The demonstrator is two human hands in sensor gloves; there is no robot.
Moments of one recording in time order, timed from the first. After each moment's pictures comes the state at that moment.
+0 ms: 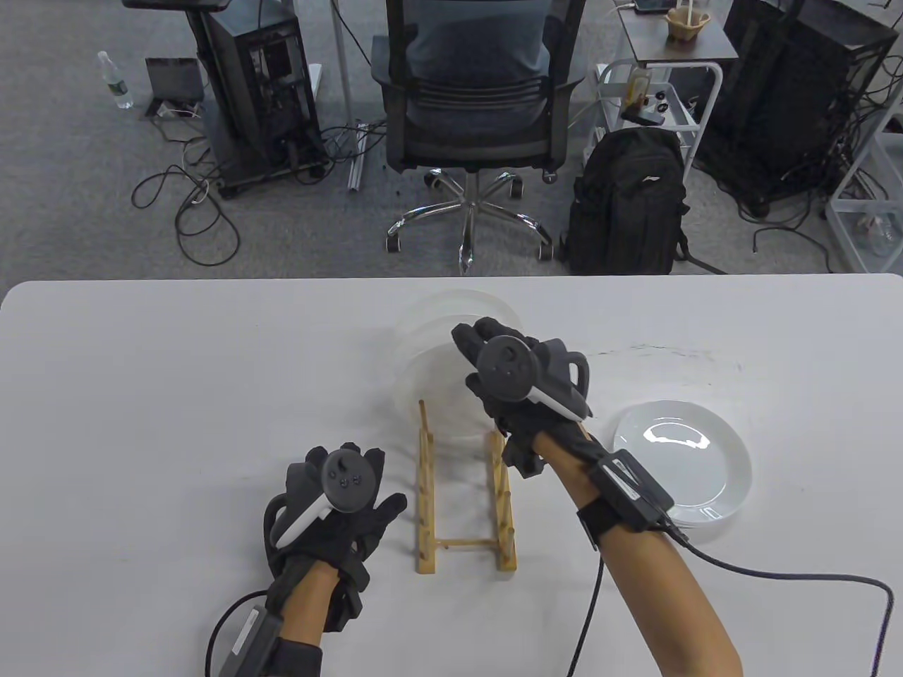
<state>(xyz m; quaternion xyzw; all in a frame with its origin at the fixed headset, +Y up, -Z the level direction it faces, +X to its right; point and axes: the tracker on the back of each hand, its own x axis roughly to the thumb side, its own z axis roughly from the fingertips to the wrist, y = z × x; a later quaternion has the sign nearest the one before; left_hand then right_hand) -0.168 -0.730 -0.307 -0.18 -0.05 0.17 0.97 0.081 -0.610 -0.402 0.17 -0.09 0.97 0.15</state>
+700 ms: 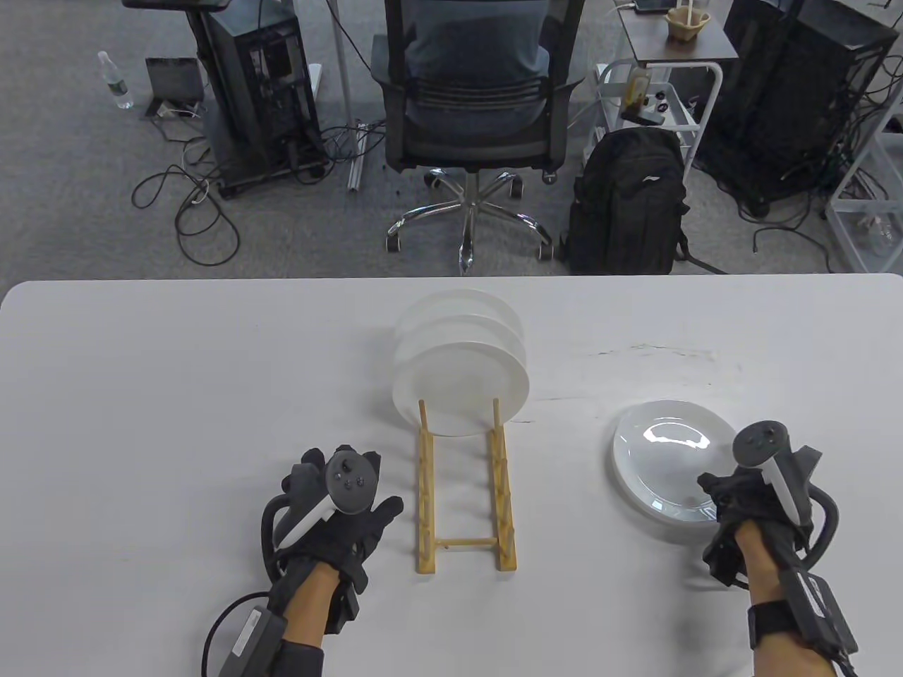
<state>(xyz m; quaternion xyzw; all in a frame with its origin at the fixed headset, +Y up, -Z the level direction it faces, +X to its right) -0.168 -0.731 -0.305 -0.19 -0.03 0.14 0.97 0.373 -0.743 -0.344 -0.33 0.14 0.92 0.12</state>
